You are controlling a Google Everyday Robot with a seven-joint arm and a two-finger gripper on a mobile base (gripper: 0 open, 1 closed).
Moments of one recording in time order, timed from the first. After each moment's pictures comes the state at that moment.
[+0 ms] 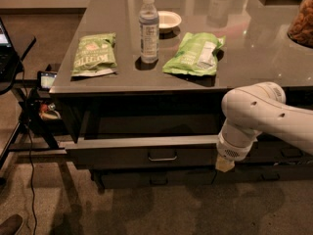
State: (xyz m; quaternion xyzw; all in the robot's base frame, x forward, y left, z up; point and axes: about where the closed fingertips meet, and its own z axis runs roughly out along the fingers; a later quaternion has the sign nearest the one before) arm 0.454 -0.213 0.646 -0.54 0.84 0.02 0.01
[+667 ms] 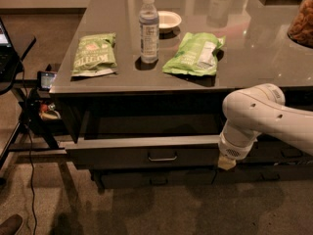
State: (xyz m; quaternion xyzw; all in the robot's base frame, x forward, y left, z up) arm 0.467 -0.226 0.634 -0.54 0.84 0.00 0.01
